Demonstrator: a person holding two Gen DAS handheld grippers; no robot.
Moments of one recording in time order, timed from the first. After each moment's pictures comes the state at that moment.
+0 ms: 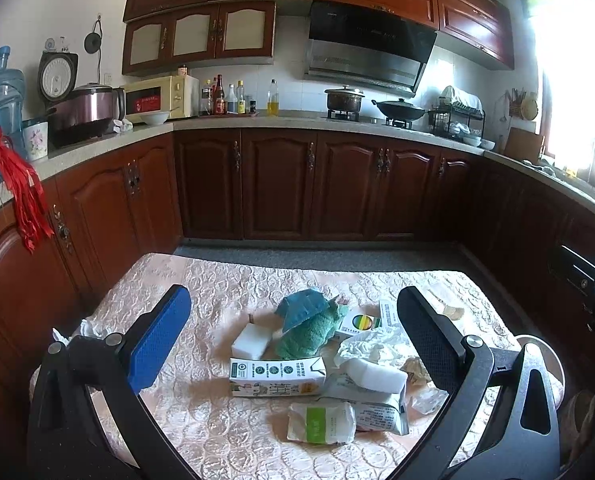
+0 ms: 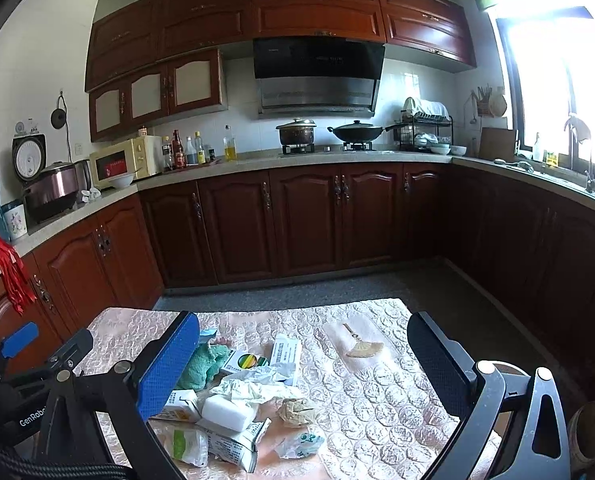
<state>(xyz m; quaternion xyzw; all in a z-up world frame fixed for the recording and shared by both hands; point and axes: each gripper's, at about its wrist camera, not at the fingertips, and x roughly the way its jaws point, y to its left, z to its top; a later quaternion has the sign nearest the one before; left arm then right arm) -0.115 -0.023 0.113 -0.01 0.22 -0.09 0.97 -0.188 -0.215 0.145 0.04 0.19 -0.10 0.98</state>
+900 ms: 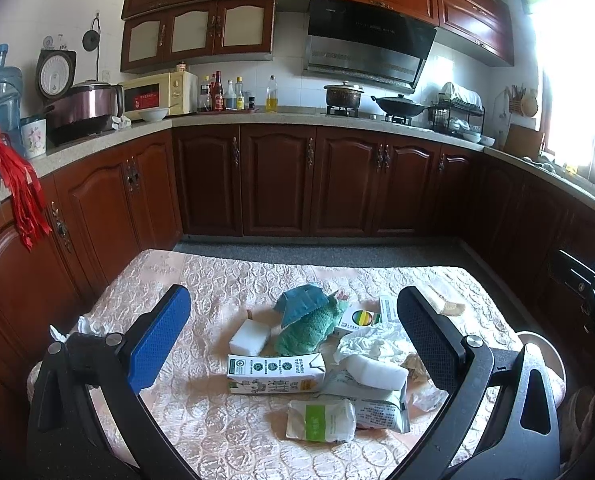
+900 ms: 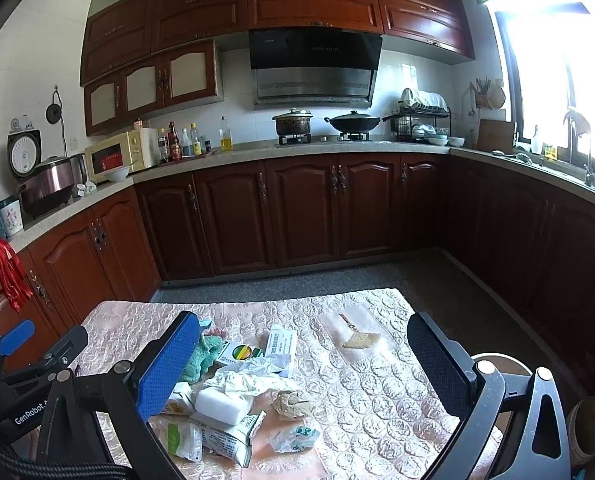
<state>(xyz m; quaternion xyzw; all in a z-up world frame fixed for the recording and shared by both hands) -0.112 -0.025 0.108 -0.01 0.23 -0.09 0.97 -0.183 -0.218 0.136 0.04 0.20 -0.10 0.97</state>
